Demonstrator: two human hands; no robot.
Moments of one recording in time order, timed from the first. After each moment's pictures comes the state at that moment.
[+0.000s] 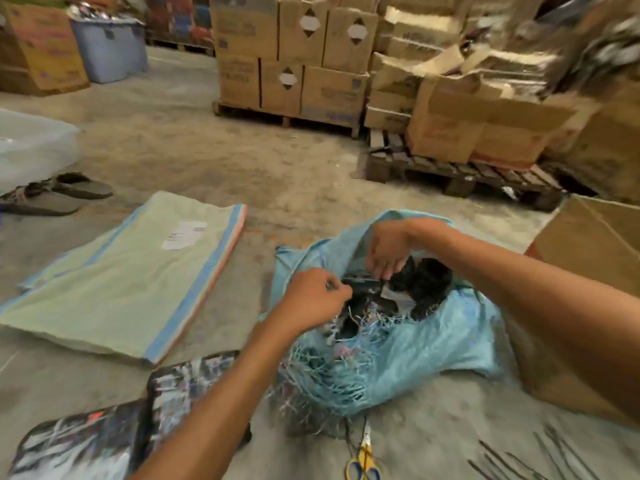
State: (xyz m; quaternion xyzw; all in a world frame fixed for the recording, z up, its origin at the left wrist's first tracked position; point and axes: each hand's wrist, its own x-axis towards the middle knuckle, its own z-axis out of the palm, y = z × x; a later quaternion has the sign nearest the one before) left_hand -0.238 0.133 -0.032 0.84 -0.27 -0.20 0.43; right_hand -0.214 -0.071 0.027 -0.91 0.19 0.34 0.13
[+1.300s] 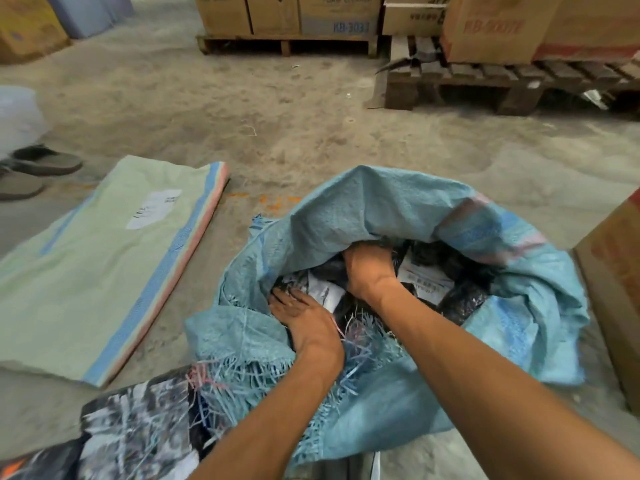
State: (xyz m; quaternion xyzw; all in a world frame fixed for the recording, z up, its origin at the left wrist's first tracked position) left_hand -0.185 -0.004 -0.234 0.96 -0.11 -0.15 -0.21; right_hand -0.147 -0.114 -0.200 -0.98 0.16 0.09 -0.08
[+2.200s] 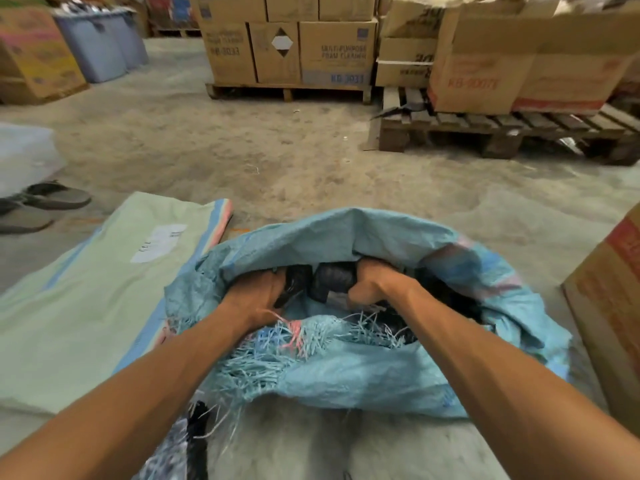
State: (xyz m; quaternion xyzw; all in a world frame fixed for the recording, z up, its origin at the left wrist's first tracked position) left_hand -0.065 0.064 -0.167 0.91 -0.39 0.05 -0.10; right_hand -0.147 -0.136 -0.127 -0.96 0.16 0.18 0.17
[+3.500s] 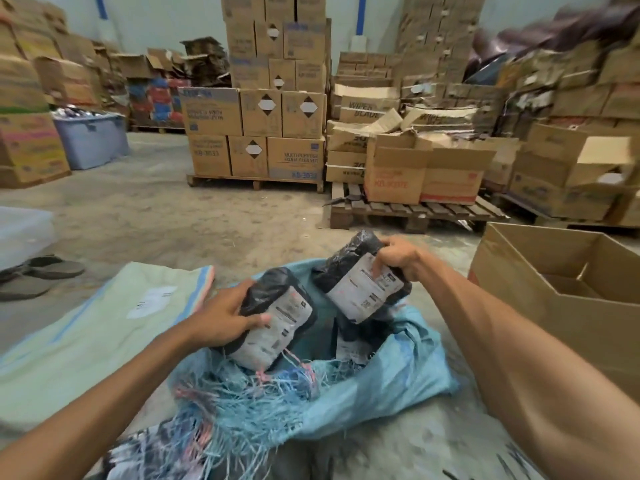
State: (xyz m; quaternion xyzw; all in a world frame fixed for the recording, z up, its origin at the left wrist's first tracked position) left_hand -0.217 0.153 0.013 0.84 -0.39 -0.11 0.36; right_hand -0.306 -0.174 0.066 -0.81 0.28 -0.04 0.50
